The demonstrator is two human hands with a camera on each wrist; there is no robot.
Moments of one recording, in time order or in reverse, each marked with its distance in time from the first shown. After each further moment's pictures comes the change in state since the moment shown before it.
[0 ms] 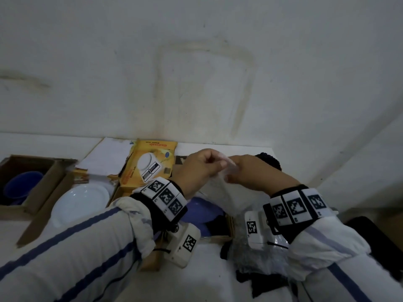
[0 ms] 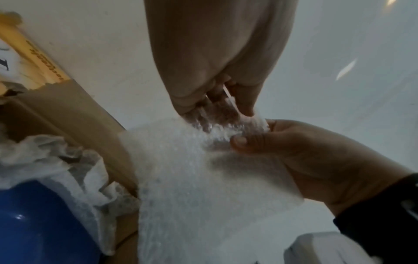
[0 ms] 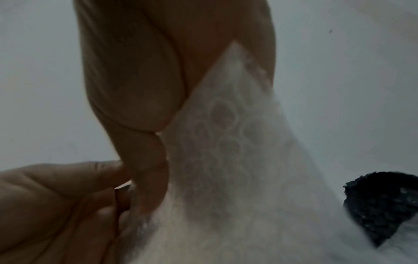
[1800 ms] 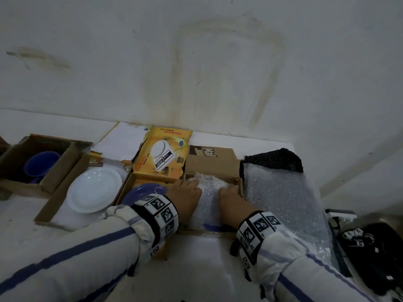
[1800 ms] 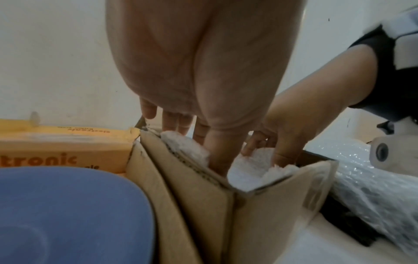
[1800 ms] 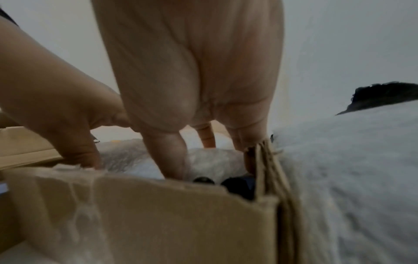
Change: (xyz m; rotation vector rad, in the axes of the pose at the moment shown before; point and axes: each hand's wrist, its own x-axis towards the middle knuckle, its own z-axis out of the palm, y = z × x) left_hand -0.025 -0.090 -0.052 1.734 -0.429 -0.023; right_hand 0.057 0.010 0.149 -0.448 -0.231 0.027
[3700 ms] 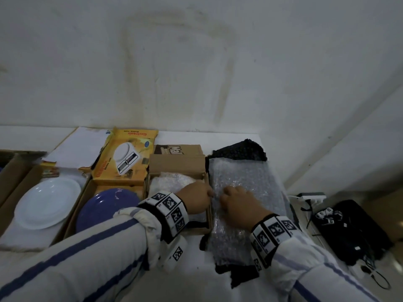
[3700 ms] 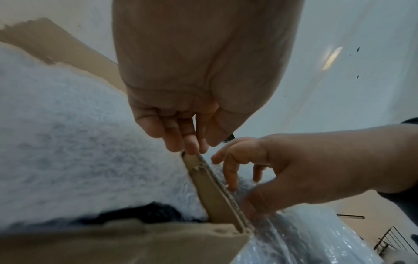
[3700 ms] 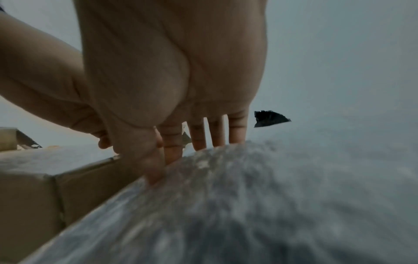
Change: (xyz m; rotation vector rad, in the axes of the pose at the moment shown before) left_hand 0.047 0.087 -0.050 -0.742 -0.130 0.047; right_hand -0.056 0.091 0.028 0.020 0.159 -0.001
